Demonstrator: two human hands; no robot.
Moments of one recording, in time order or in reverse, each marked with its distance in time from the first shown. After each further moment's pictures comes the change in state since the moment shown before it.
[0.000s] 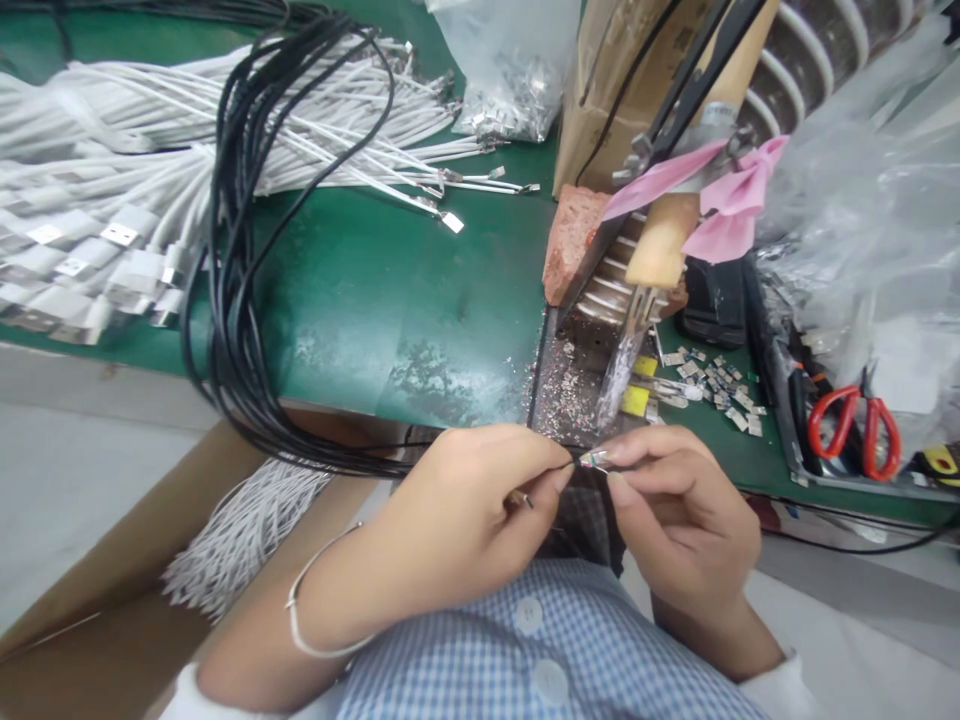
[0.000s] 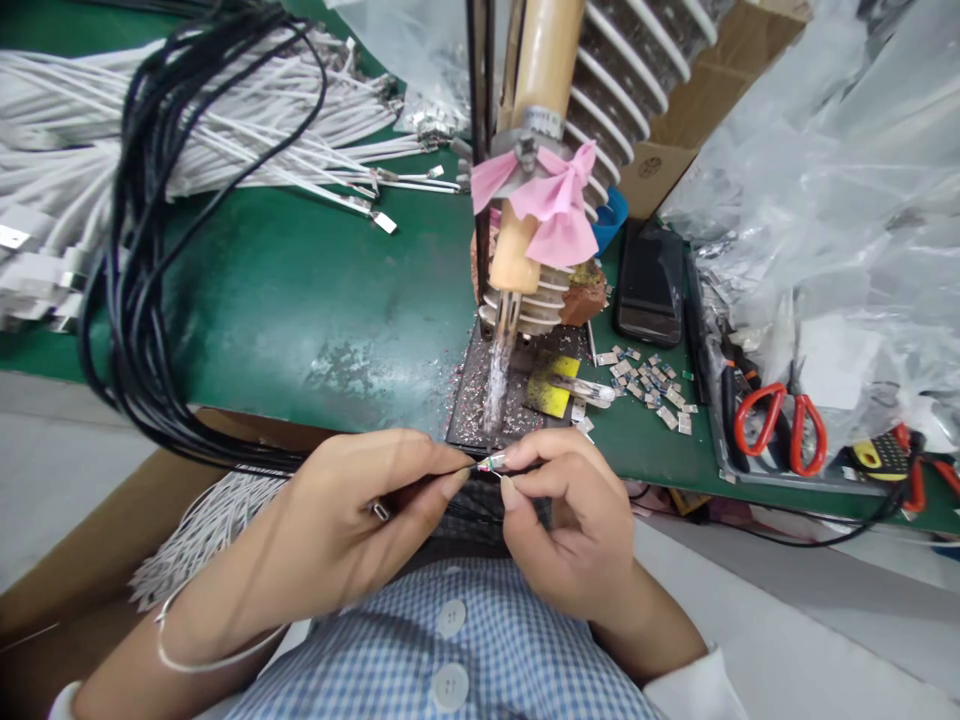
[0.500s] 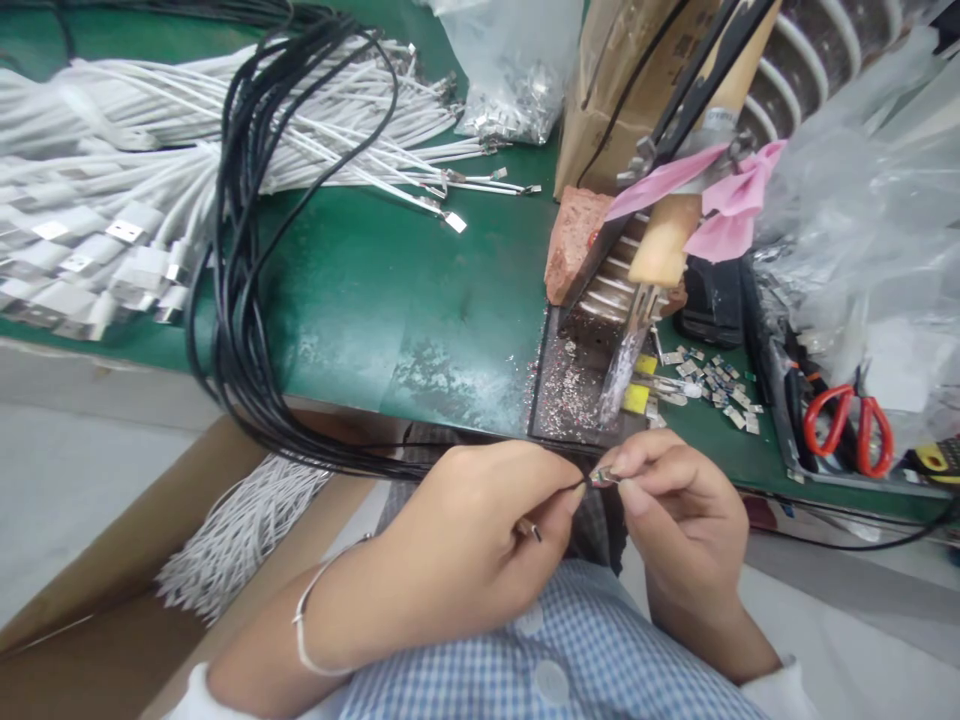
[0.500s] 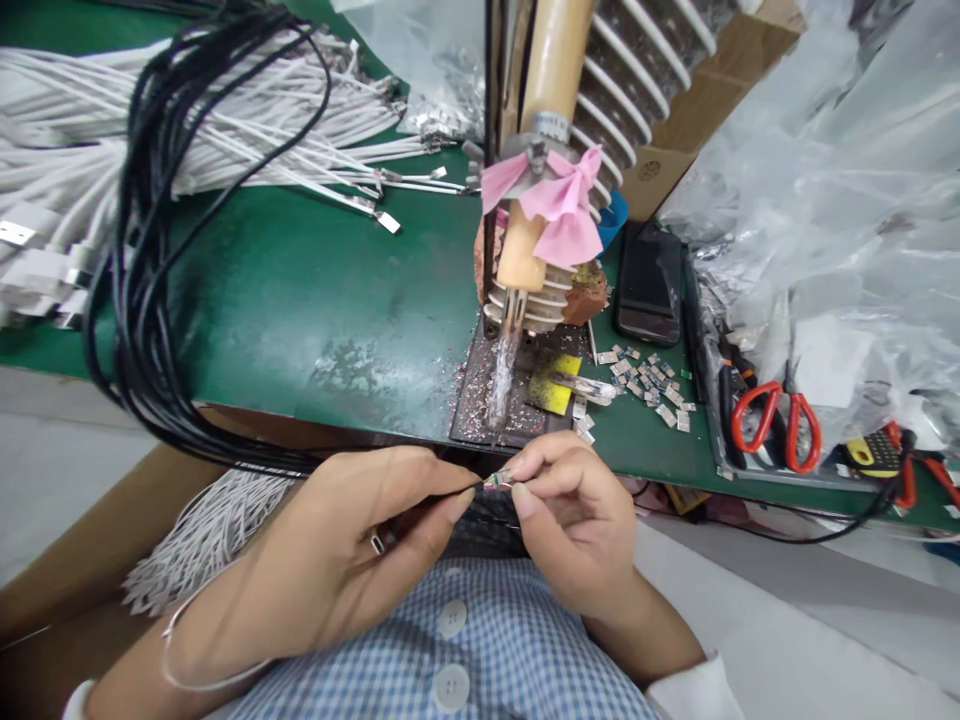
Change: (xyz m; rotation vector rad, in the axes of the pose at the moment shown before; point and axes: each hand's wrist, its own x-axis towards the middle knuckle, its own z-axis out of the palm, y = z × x) left_hand -0.008 0.012 0.000 -0.058 -0.035 -0.032; right_hand -0.015 0.003 0.003 0.394 0.052 0.220
